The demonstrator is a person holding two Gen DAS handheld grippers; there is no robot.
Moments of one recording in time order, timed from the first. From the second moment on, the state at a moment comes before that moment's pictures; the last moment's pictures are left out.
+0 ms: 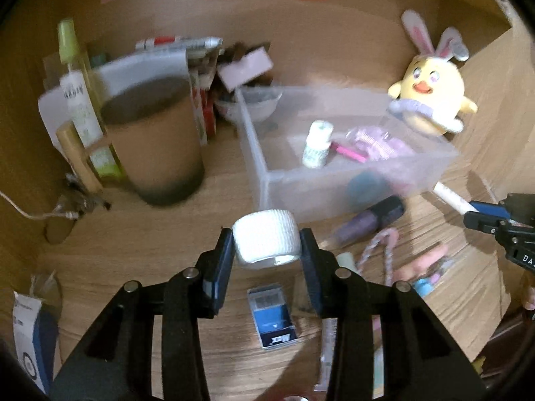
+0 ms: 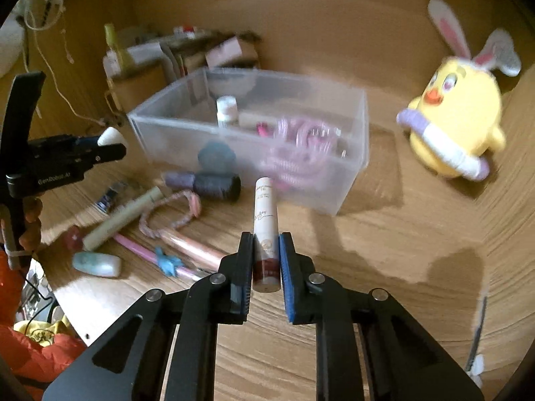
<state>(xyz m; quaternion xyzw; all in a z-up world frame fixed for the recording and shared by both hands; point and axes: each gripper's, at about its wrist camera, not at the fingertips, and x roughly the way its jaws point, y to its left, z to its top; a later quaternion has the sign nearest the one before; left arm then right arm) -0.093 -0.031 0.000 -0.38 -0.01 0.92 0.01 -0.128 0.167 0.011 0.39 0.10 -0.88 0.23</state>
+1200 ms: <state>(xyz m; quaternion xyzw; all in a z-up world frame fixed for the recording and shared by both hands) -0.188 -0.009 0.016 -0.37 0.00 0.93 0.01 -0.251 0.124 0.013 0.40 0.06 -0.88 0.23</state>
